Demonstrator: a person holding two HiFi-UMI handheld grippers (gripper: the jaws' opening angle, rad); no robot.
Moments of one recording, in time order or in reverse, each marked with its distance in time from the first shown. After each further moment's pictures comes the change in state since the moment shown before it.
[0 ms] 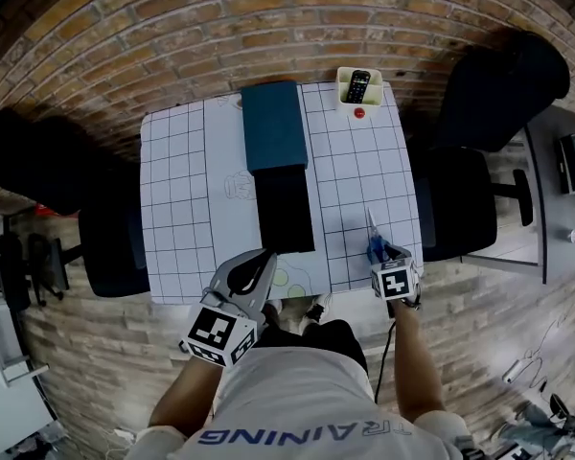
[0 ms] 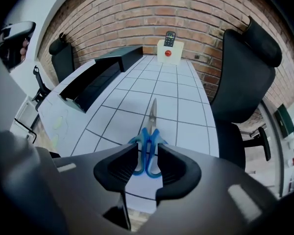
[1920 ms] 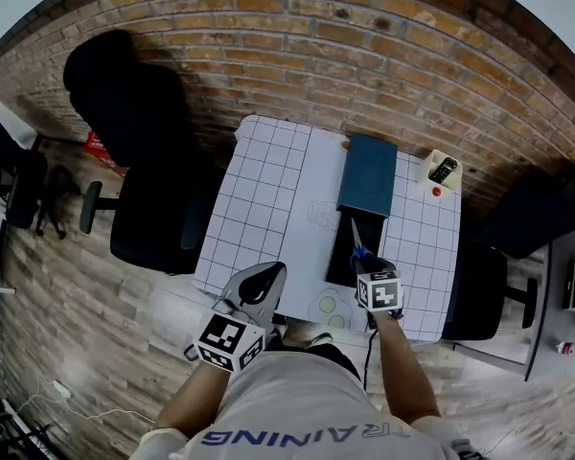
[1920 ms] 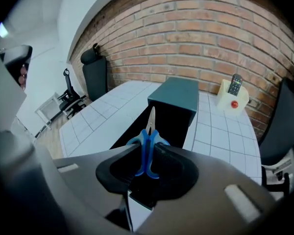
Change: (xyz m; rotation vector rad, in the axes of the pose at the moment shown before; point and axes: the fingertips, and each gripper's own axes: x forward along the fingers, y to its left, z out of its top) left arm -0.130 0.096 0.011 -0.108 -0.193 0.278; right arm -0.005 0.185 0.166 -0.211 -0.196 0.189
